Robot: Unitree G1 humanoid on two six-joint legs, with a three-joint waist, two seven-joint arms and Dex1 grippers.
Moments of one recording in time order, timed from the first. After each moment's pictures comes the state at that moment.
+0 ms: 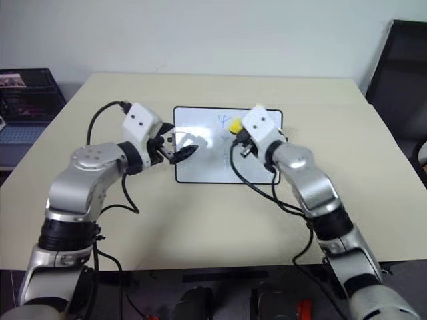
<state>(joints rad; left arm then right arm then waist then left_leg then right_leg) -0.64 0.62 -0.01 -0.10 -0.21 0.68 -0.64 -0.86 -0.33 0.32 0.05 0.04 0.54 0.38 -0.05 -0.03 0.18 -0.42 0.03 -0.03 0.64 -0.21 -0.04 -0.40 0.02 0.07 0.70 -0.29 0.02</state>
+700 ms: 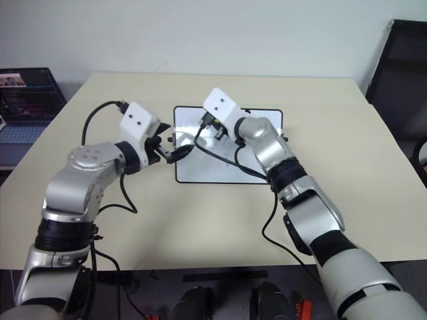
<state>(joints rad) -0.64 0.63 -0.01 -0.12 -0.21 0.70 -0.62 -1.28 -0.11 0.33 0.92 -0.12 0.19 0.43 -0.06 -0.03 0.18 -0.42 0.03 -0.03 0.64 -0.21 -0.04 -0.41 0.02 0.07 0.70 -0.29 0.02</state>
